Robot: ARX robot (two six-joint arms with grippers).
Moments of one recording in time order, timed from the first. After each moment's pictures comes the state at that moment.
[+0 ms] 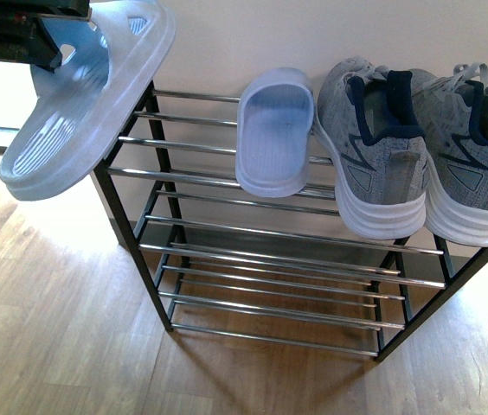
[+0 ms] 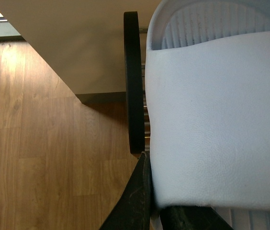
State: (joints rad) left arm -0.18 1.74 1.12 -0.12 0.07 0.03; right arm 0.00 0.00 0.02 0.00 0.00 -0.01
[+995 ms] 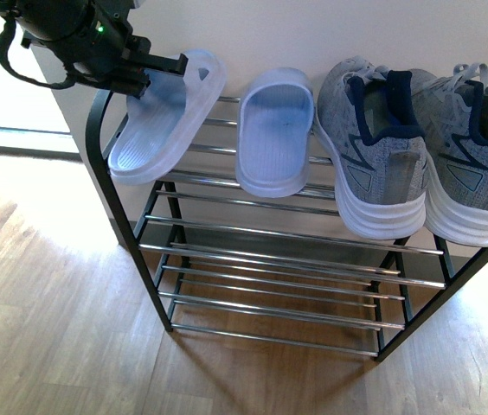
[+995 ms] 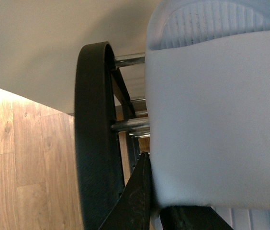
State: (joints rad) left arm -0.23 2.25 1.57 -0.14 0.04 0.09; right arm 0.00 0.00 0.02 0.00 0.00 -0.01
